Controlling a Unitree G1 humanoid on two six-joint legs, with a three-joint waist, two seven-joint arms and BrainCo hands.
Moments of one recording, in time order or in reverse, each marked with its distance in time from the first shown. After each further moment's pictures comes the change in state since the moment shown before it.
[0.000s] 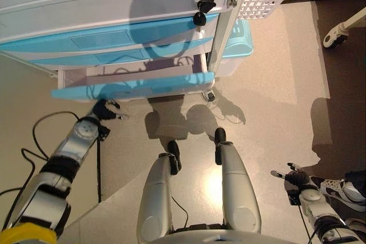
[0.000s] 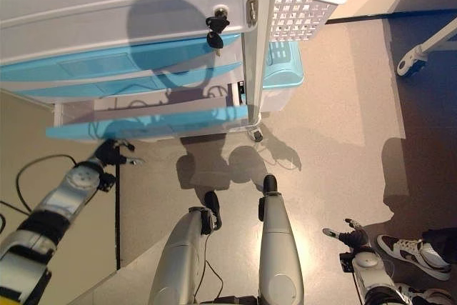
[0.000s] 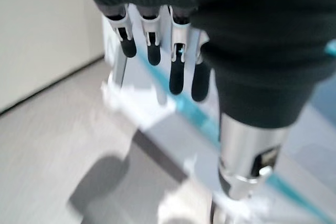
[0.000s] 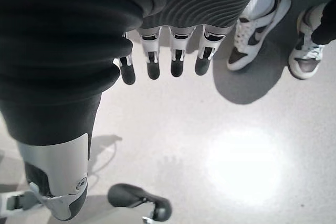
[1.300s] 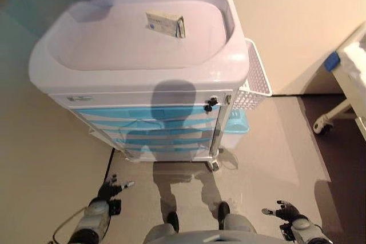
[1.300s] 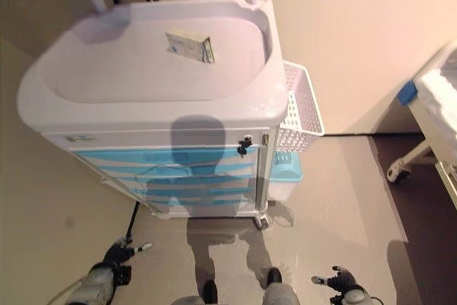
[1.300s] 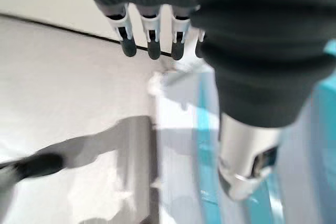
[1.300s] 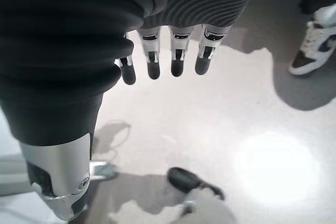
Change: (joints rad) left arm 0.571 -0.414 0.340 0.272 -0.192 -0.036 -0.046; right arm 0.092 0.099 0.074 0.186 -0.073 0.029 0.079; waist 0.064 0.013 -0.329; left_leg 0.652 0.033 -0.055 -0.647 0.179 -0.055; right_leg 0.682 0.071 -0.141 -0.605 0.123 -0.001
